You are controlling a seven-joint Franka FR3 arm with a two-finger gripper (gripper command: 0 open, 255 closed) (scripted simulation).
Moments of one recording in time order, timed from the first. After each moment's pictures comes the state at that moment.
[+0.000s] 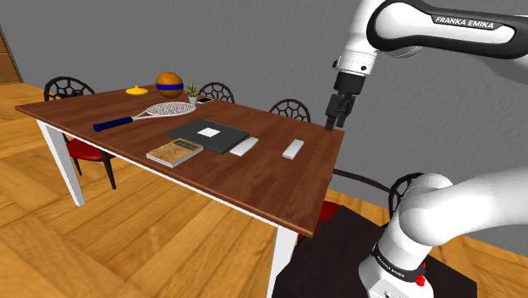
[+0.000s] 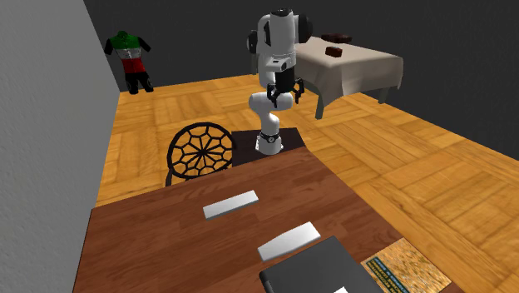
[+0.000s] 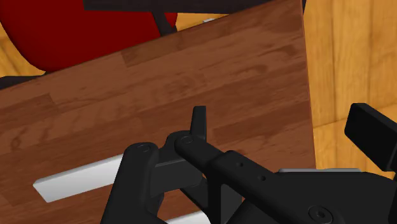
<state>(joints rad) 0.02 -0.81 -0.05 -2.34 0.09 1.52 -0.08</state>
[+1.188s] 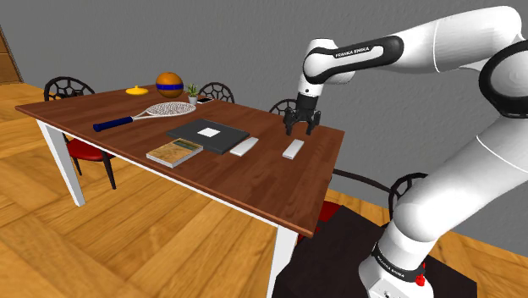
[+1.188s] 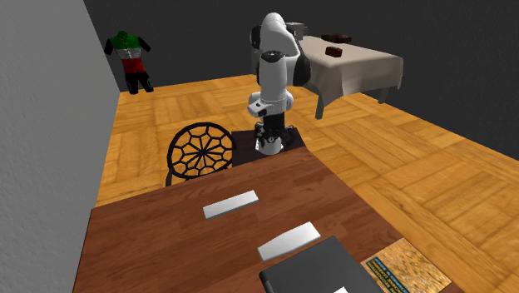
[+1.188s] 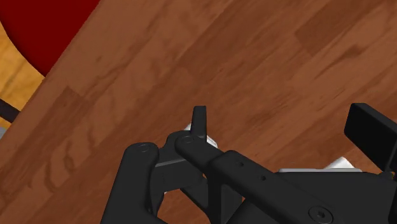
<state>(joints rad) -0.14 -0.31 -0.03 -2.23 0.06 1.92 0.26</state>
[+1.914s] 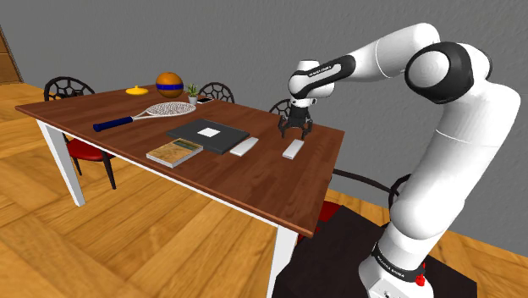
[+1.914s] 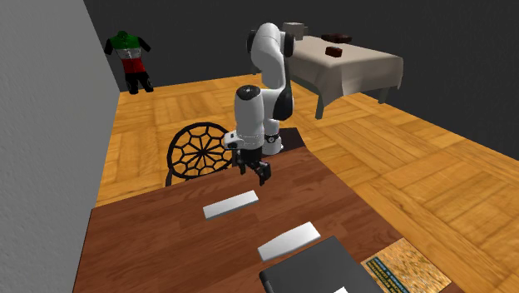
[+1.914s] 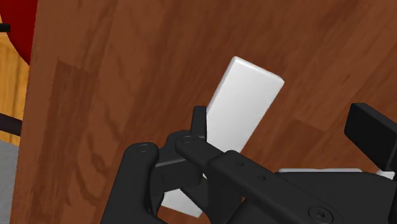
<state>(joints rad) -0.22 0.05 -0.07 -2.03 0.02 2.08 0.49</state>
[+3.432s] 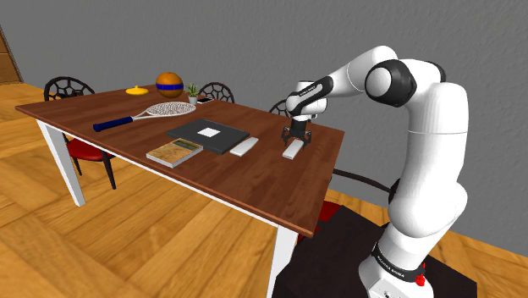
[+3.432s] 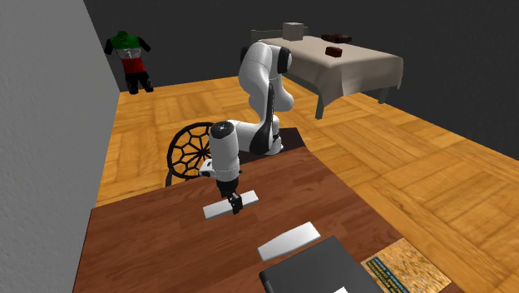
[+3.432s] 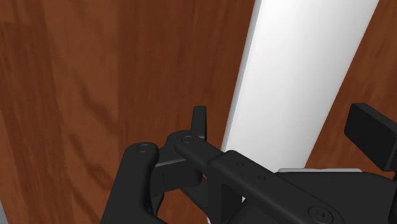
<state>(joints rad) -0.27 0.34 -0.14 -1.88 0.03 2.21 0.64</state>
